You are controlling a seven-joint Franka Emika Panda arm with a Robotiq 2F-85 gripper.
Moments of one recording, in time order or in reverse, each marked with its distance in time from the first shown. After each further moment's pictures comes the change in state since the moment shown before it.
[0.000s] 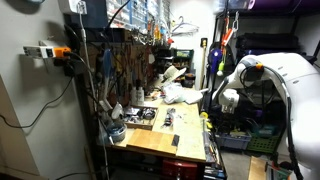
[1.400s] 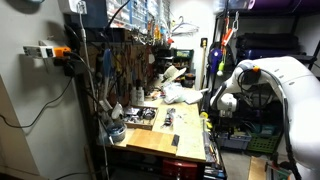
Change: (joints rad) arm -0.006 0.067 0.034 0.020 -0.081 0.038 0.101
